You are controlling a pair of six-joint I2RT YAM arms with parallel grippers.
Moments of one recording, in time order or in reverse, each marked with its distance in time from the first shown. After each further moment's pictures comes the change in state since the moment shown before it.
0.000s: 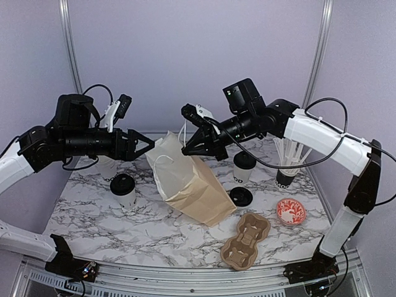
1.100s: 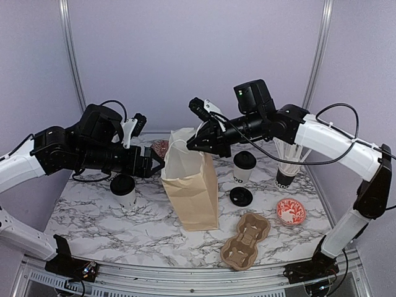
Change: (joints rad) left arm -0.219 0.100 0.060 -0.183 -0.282 -0.185; right arm 0.000 -0.094 -0.118 0.148 0.121 0.161
